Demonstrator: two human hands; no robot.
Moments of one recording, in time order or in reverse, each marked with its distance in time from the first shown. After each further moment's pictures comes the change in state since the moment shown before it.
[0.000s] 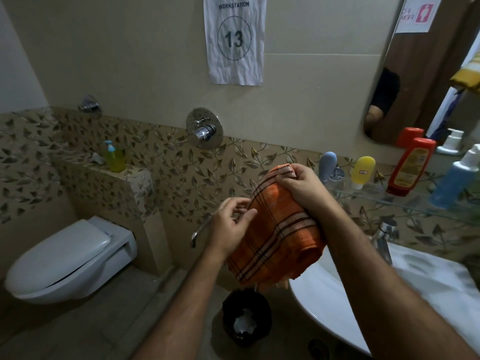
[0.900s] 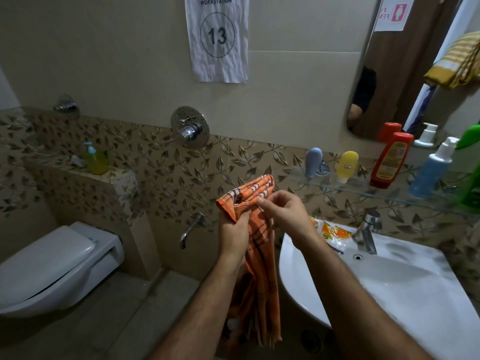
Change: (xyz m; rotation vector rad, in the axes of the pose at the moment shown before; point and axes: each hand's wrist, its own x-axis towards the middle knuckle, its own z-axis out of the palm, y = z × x) left_hand -0.012 0.036 0.044 -0.570 0.196 -0.581; right_hand -0.049 0.029 0.025 0.133 0.050 0.153
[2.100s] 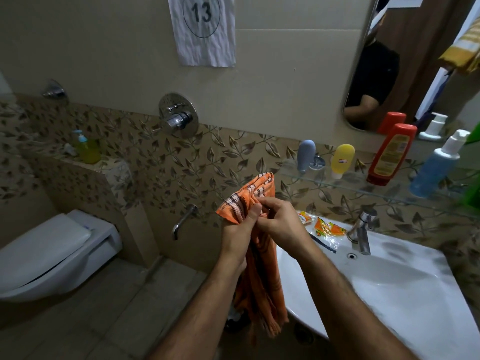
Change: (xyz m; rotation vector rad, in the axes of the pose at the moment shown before) left_hand -0.006 -0.027 0.053 -0.149 -0.108 -0.049; right_hand 0.011 0.028 -0.040 -0.162 -0.145 -0.172
